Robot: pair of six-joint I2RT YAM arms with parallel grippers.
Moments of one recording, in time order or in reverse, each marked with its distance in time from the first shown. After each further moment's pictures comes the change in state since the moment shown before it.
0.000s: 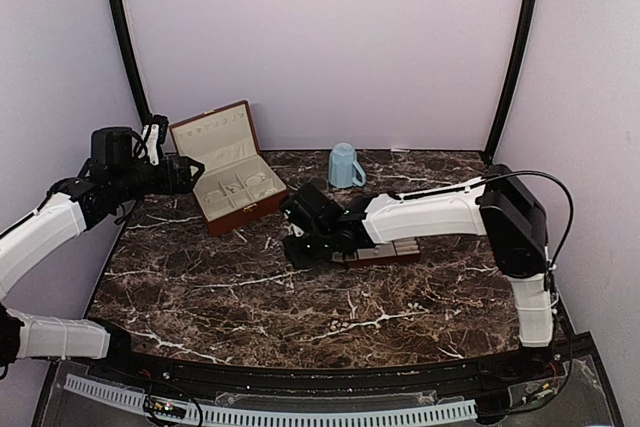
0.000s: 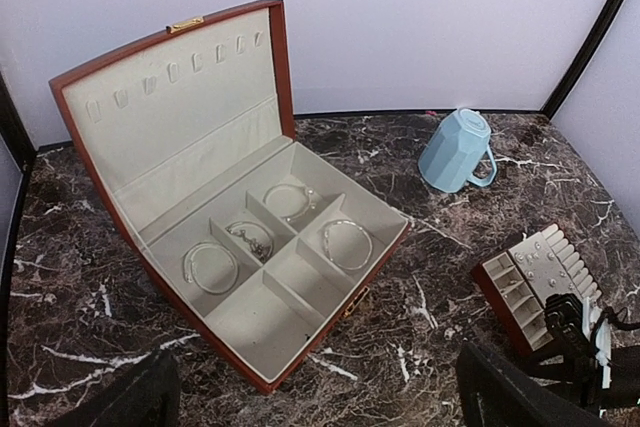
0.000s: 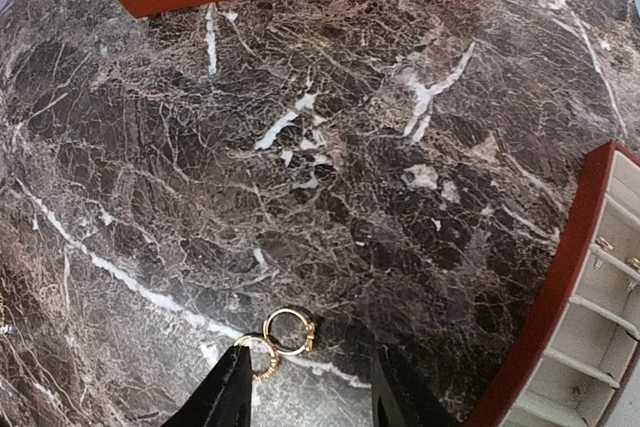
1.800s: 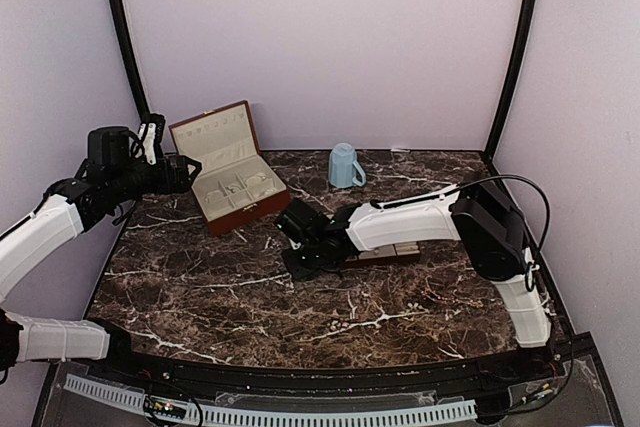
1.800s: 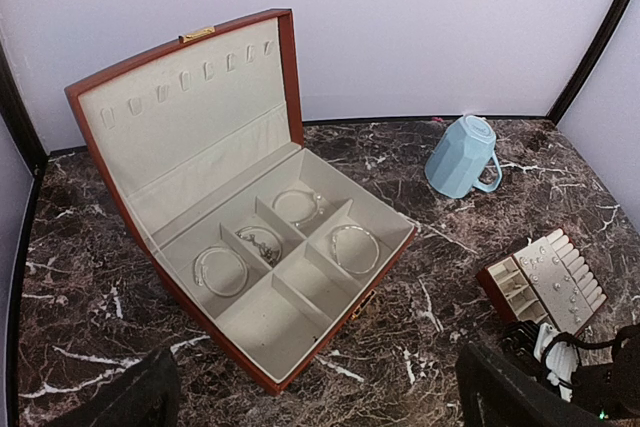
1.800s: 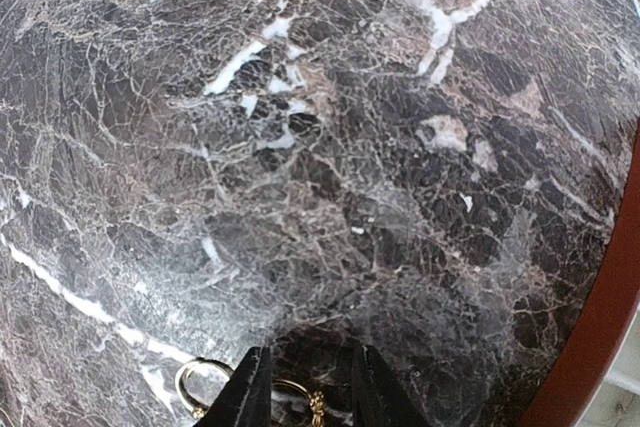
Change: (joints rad) left arm 0.000 -0.026 0.000 -0.009 -0.026 0.007; right arm 0.009 0.135 0.090 -0.077 0.015 0.006
